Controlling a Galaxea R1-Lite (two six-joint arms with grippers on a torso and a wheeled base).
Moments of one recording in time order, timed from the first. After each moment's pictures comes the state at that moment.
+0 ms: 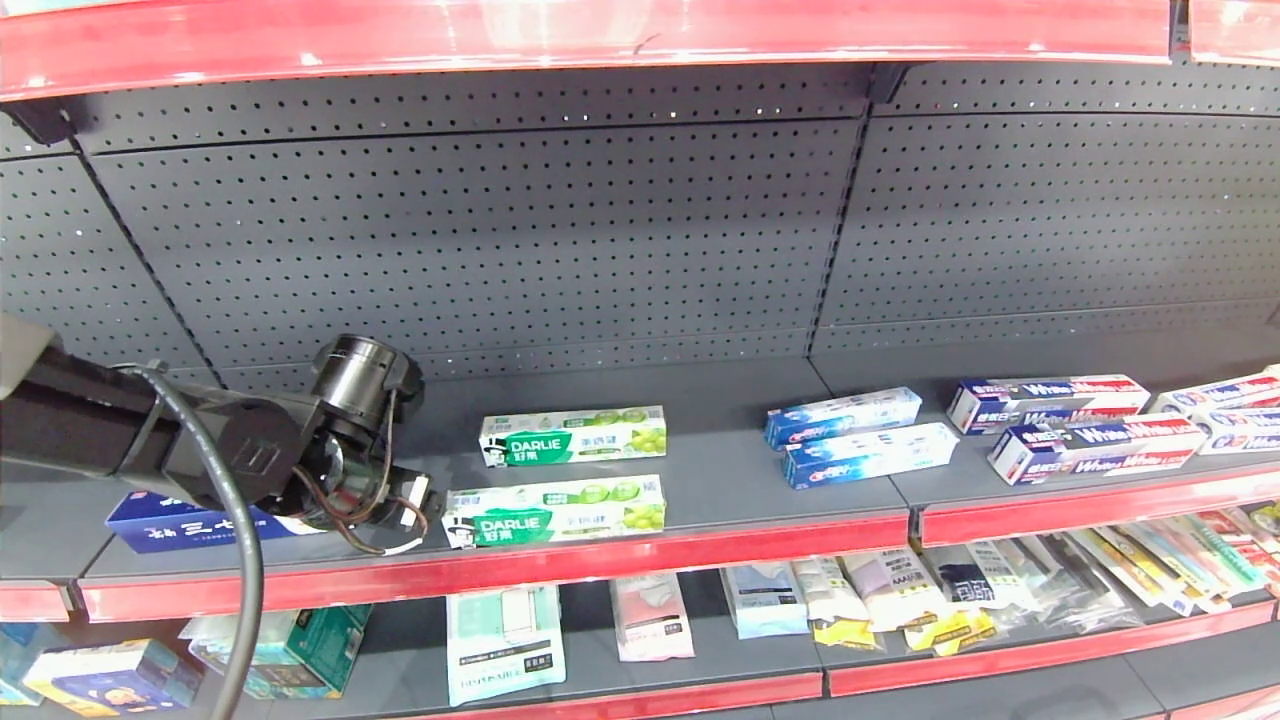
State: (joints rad) left arm -0.28 1.89 -0.95 0.03 0.32 -0.02; right arm 0.00 0.00 0.00 0.00 0.01 0.00
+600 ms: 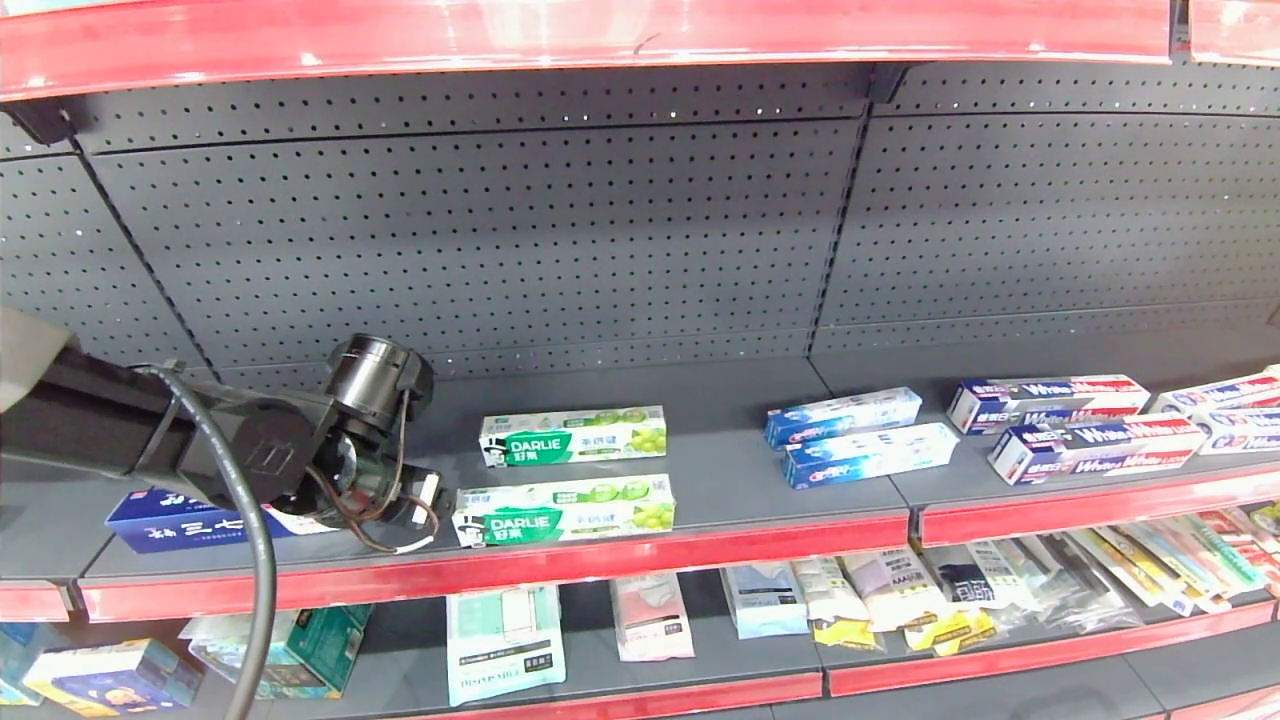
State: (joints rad) left arm -0.30 1.90 -0.96 0.03 0.33 -0.04; right arm 0.00 0.00 0.00 0.00 0.01 0.00
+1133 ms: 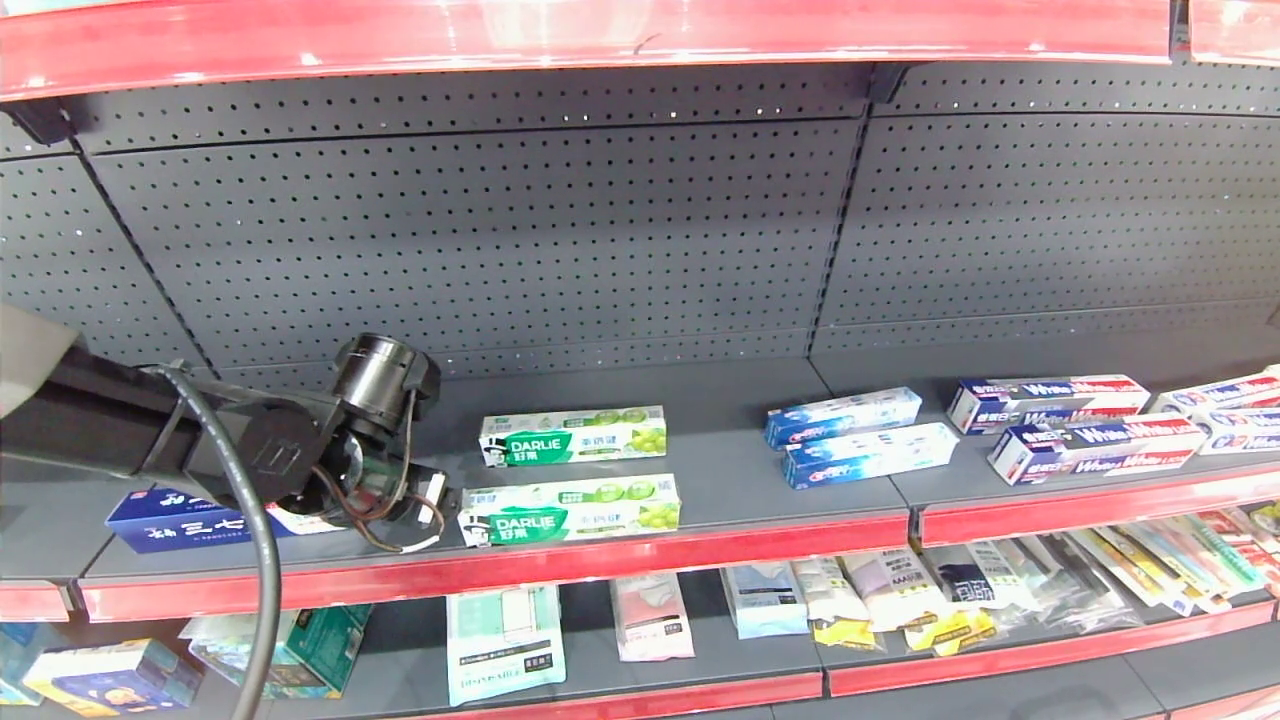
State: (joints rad) left arm -0.32 1.90 -0.97 0.03 0.33 -0.04; right arm 0.00 0.00 0.00 0.00 0.01 0.00
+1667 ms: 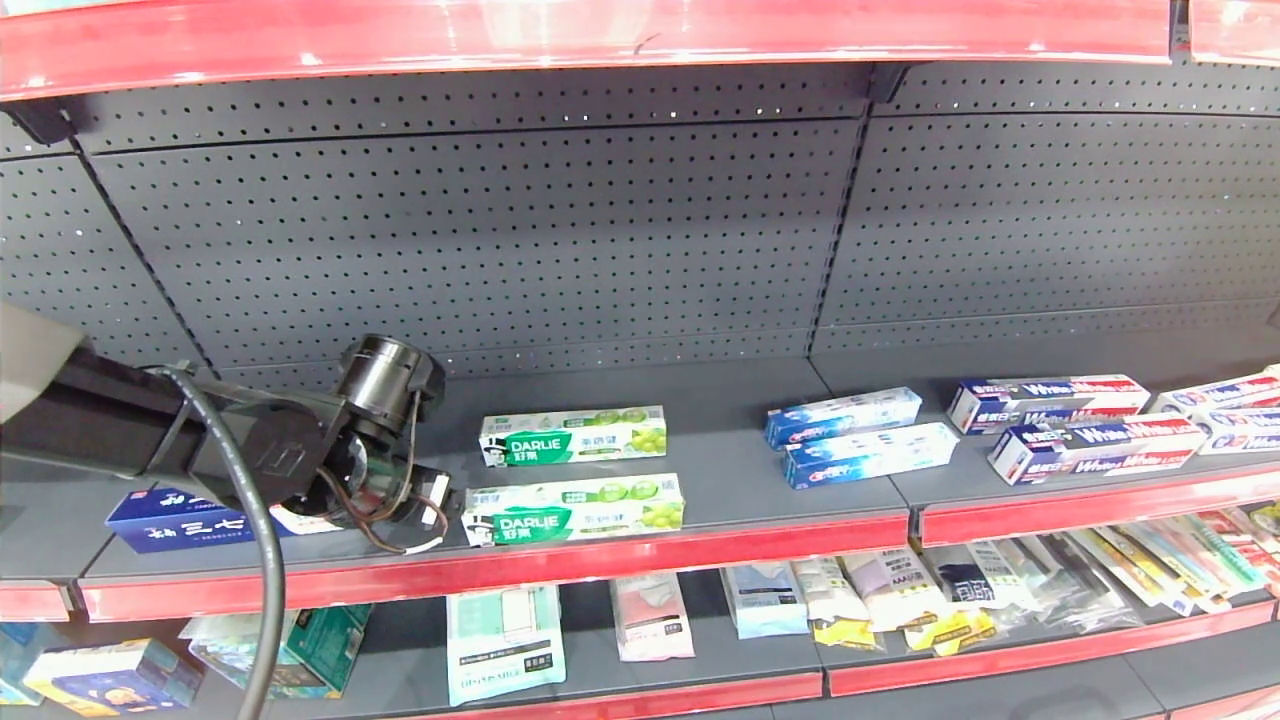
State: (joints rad) left arm -0.33 1.91 -0.97 0.03 0.33 -0.04; right arm 0.00 0.00 0.00 0.00 0.01 0.00
